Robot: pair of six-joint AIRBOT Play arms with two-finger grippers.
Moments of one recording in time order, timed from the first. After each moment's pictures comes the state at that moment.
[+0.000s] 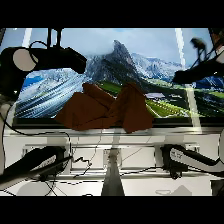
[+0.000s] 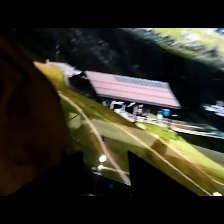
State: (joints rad) left arm -0.34 -1.12 1.28 1.21 -0.93 -1.14; right arm -0.20 -1.29 1.15 -1.17 1.35 1.16
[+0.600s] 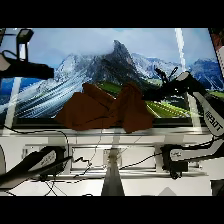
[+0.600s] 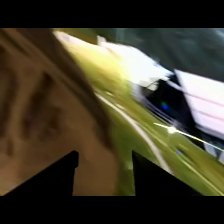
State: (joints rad) left arm 0.12 -1.12 1.14 1.25 -1.15 -1.20; right arm -0.07 -1.57 0.94 -0.89 1.16 0.99
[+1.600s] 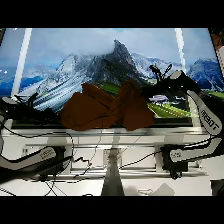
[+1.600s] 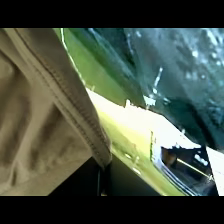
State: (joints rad) left arm 0.56 -1.30 0.62 1.12 -1.33 -1.08; right arm 0.01 -1.59 0.98 -0.87 1.05 0.97
